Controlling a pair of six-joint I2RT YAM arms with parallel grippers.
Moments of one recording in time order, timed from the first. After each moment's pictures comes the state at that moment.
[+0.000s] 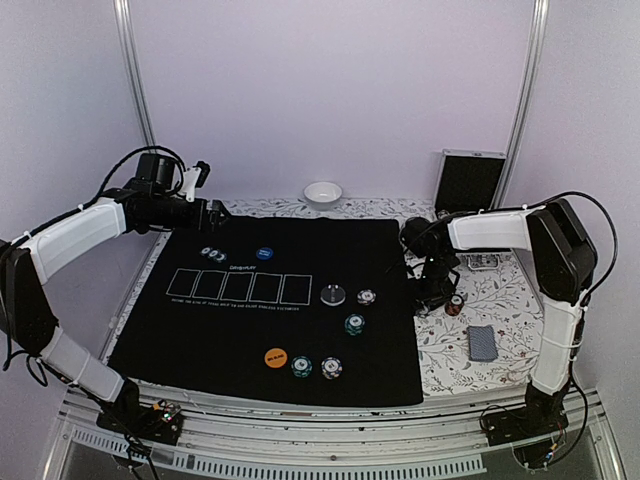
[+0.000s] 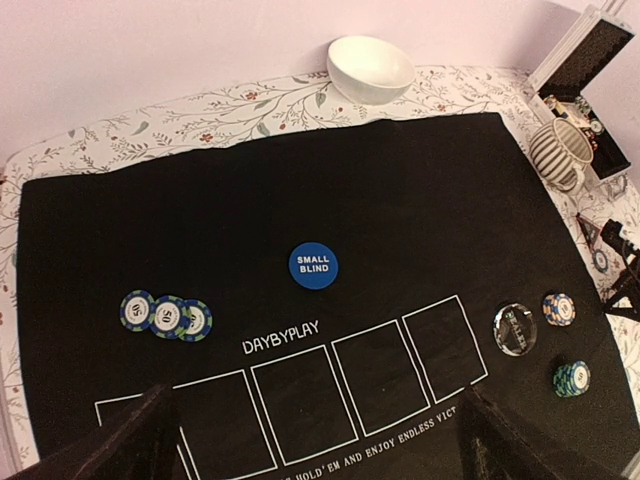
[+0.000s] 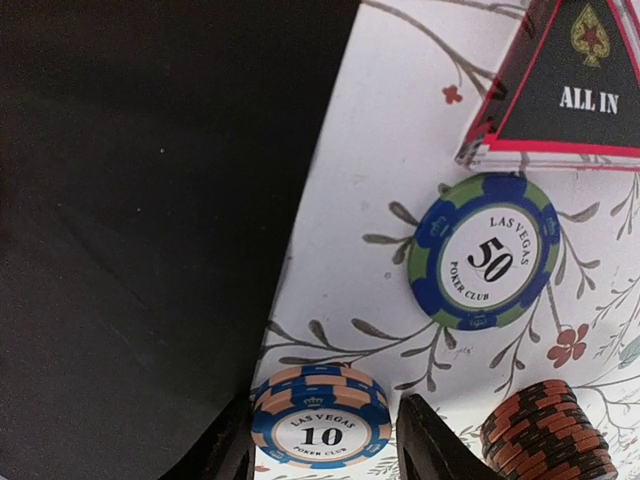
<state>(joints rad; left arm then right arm) -0.24 1.46 1.20 -0.41 0.19 -0.04 0.54 1.98 1.35 -0.89 0.04 0.27</state>
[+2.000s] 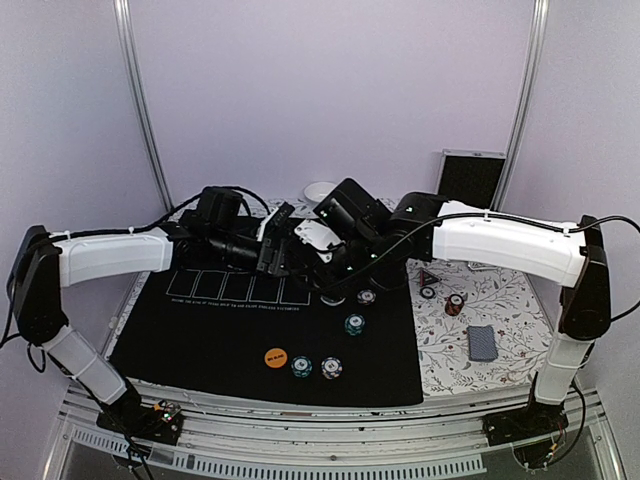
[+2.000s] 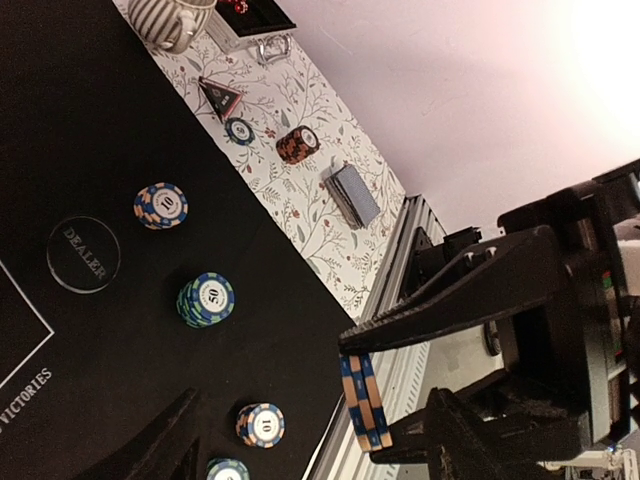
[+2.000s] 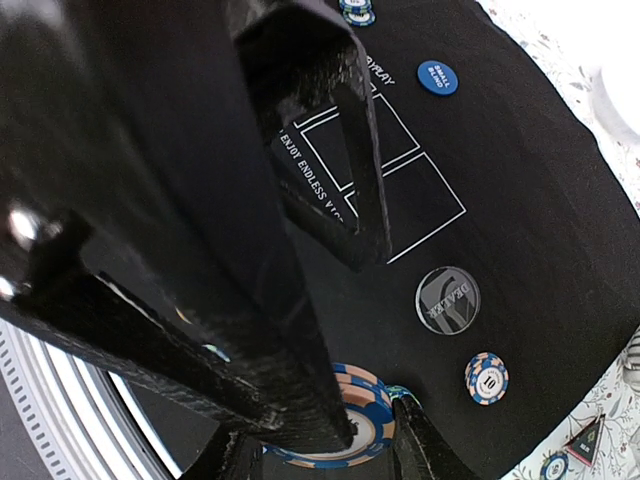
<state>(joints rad) -0.64 1.56 1.04 -0.06 0.77 -0.46 1.08 1.84 1.70 -0.75 0.10 0.04</state>
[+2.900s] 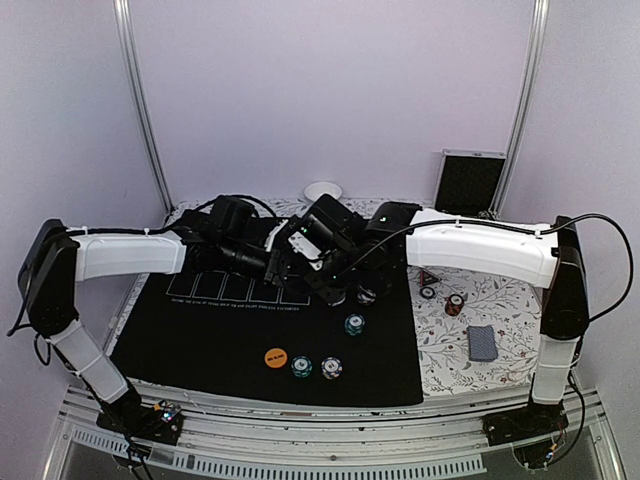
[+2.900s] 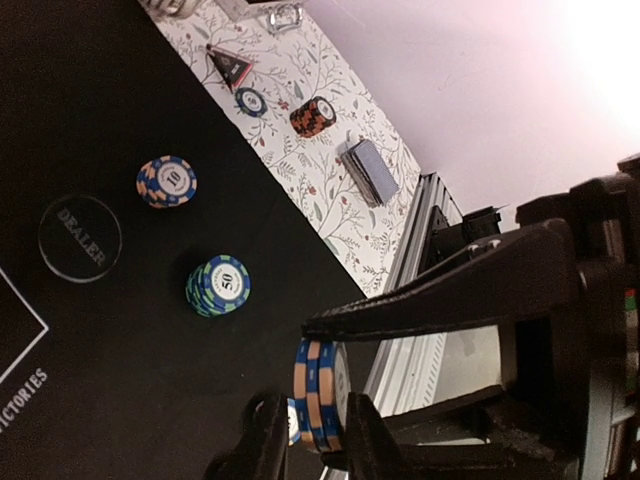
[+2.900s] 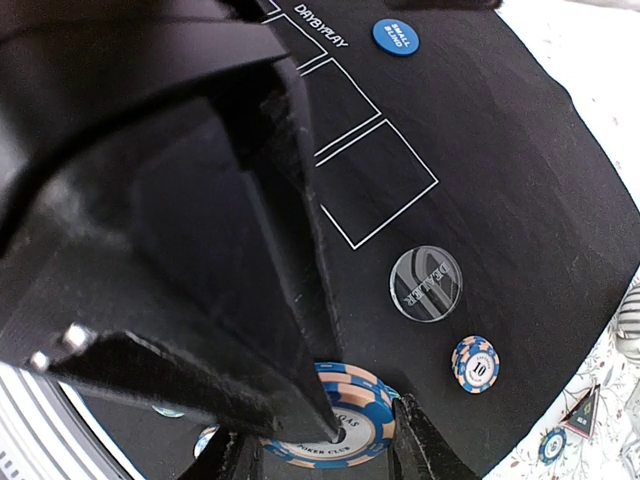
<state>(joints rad) -0.66 1.63 1.04 -0.06 0.76 -0.42 1.10 1.95 1.76 -0.79 0.23 0.12</state>
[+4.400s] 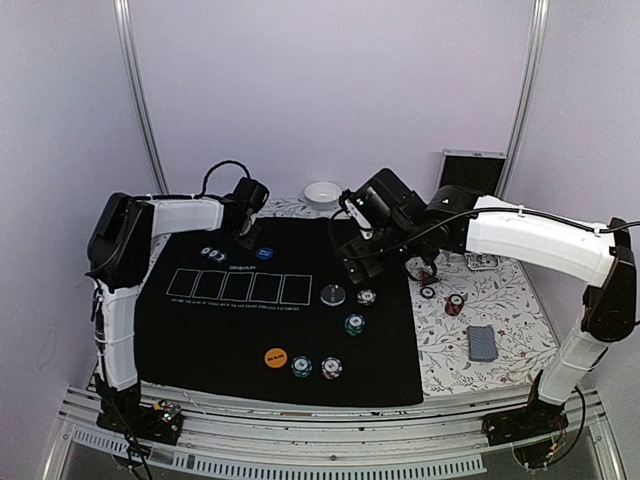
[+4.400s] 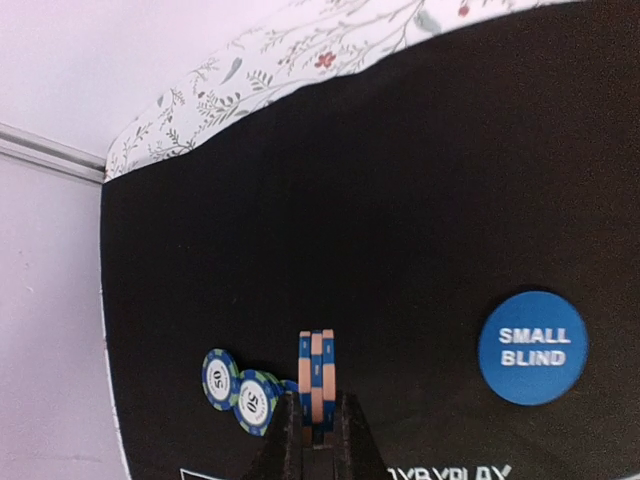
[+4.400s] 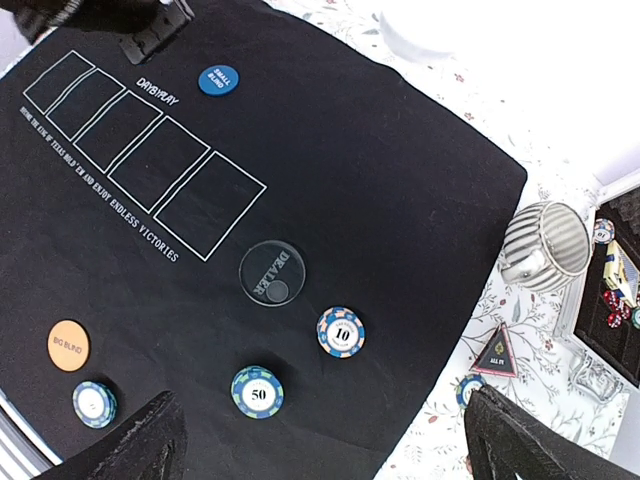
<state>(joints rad) -0.45 2.13 1.60 -0.41 -0.57 0.06 1.00 1.69 1.56 -0.75 0.42 0.22</state>
